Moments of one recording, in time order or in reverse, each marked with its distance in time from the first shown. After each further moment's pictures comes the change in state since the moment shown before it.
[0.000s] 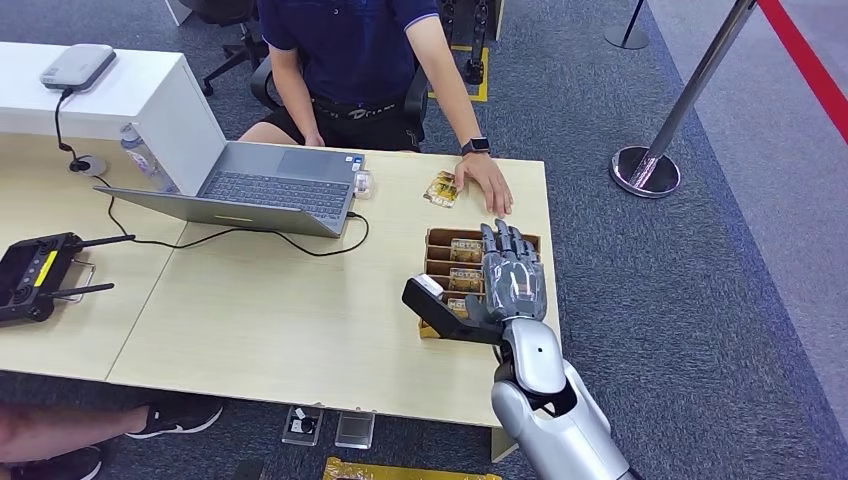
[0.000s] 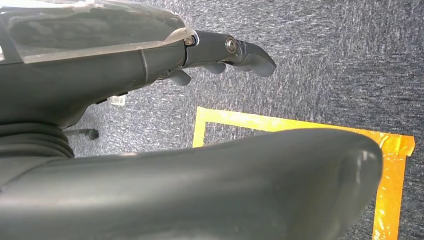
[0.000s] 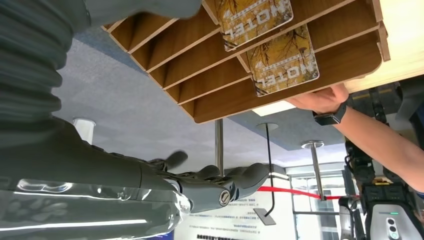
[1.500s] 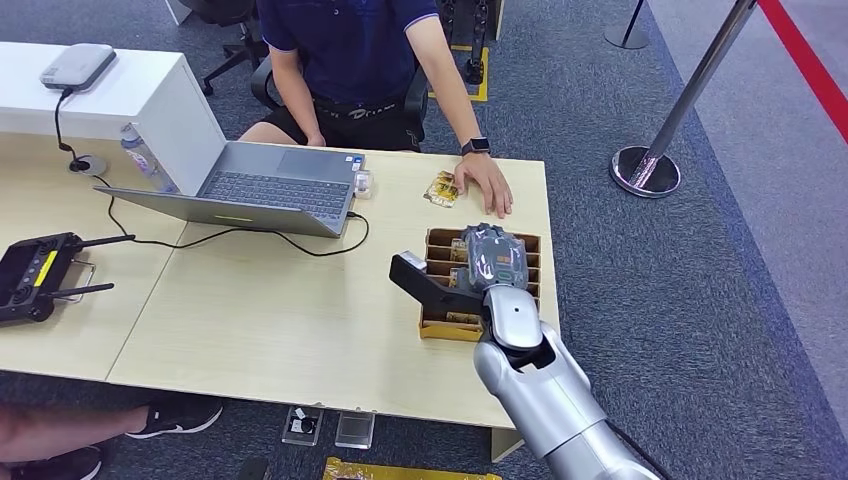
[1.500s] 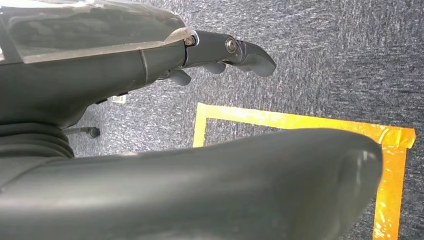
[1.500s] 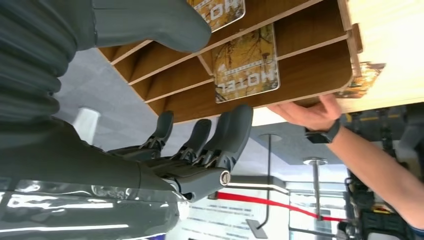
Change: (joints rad) left arm -0.007 -0.010 -0.002 0.002 -0.006 -0.003 0.011; right arm -0.180 0.093 0.000 0.280 -0.016 0.038 0.007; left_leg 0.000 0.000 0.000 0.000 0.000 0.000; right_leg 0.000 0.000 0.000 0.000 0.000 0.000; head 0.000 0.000
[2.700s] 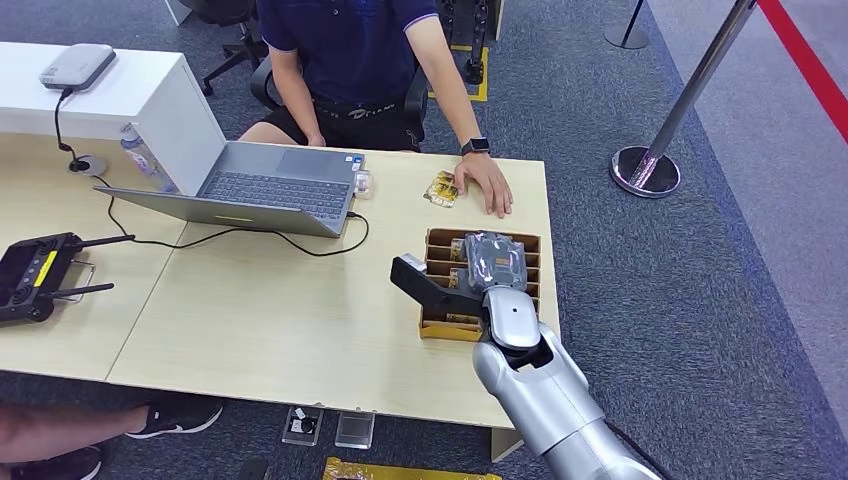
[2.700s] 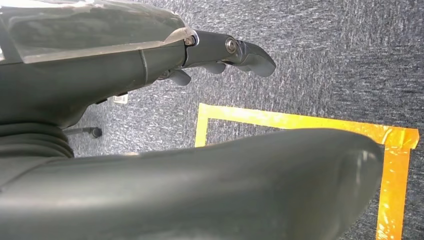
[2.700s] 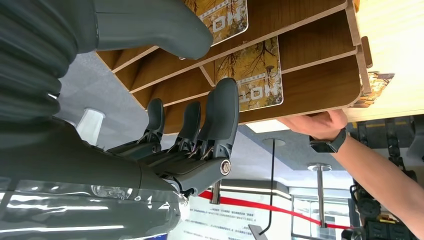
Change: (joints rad) left arm 0.000 0.000 0.000 0.001 0.000 0.003 0.007; right arm -0.005 0.005 0.000 0.034 -0.004 -0.002 0.002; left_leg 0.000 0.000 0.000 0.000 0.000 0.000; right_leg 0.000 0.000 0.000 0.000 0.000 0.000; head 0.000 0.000
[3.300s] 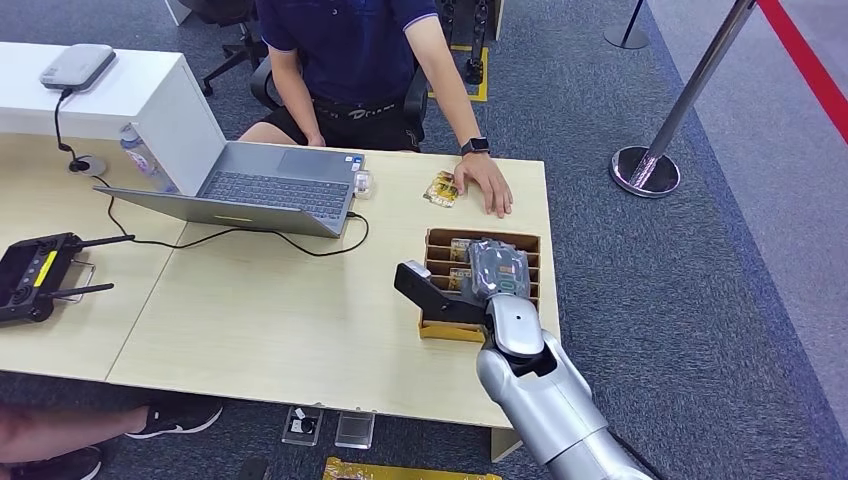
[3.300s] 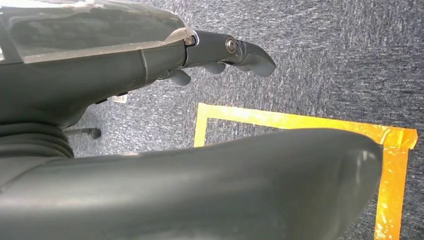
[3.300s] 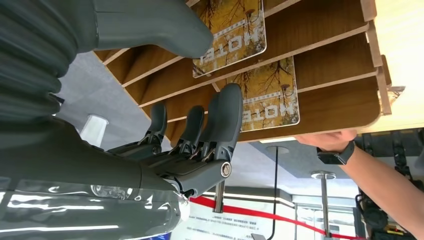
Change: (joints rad) left arm 0.000 0.000 0.000 0.000 0.003 0.000 -0.003; right arm 0.033 -0.019 0.000 -0.035 -0.016 0.018 0.011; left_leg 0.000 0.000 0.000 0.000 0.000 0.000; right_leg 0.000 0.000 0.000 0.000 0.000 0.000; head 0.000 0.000
